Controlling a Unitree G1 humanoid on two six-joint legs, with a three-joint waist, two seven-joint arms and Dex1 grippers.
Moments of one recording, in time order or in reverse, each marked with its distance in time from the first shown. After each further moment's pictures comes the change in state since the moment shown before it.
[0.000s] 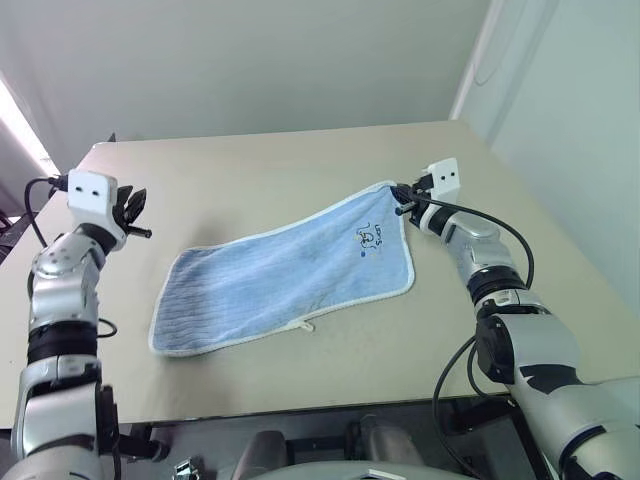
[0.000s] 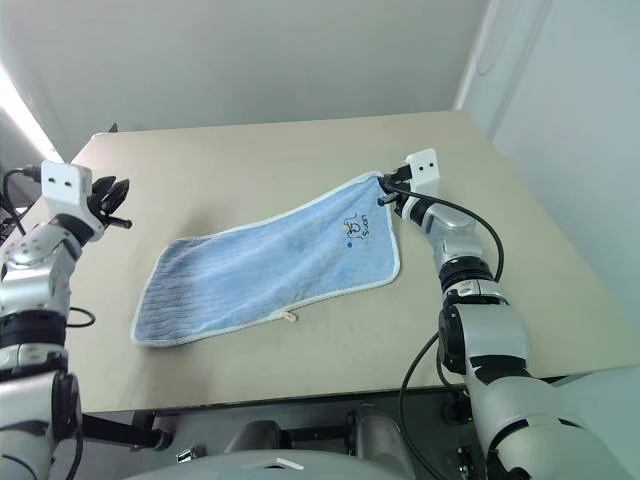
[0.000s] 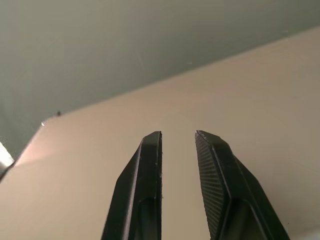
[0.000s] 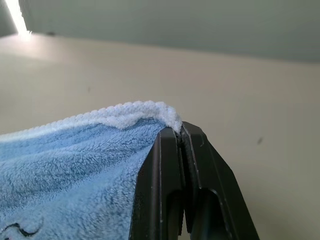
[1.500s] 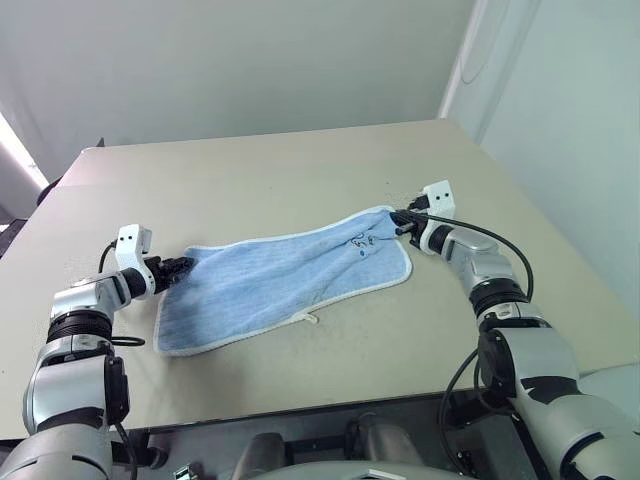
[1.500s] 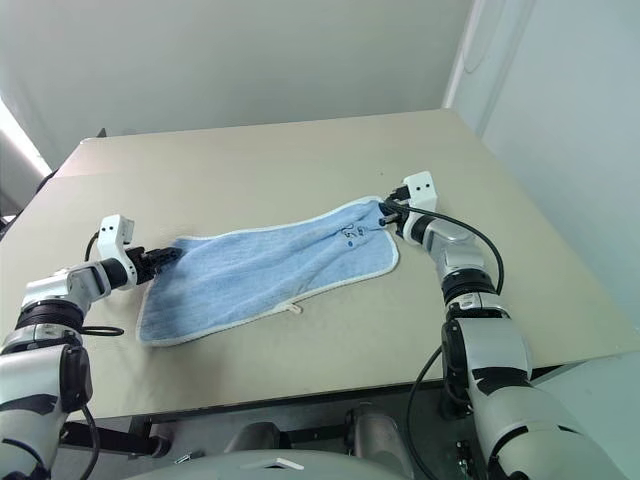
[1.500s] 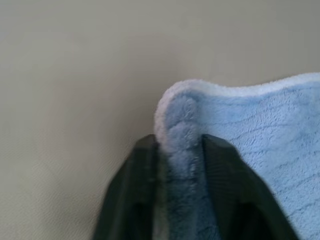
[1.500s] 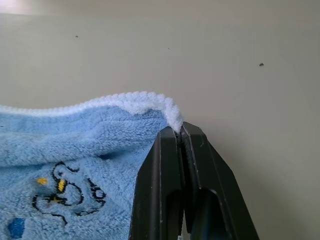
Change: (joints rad) left arm -0.053 -0.023 -0.021 0.342 -0.084 0.439 -0.351; right arm 0.112 -0.008 0.033 -0.090 -0.010 0.181 0.027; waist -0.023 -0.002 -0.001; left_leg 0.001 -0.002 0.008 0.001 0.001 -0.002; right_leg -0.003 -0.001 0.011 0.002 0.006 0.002
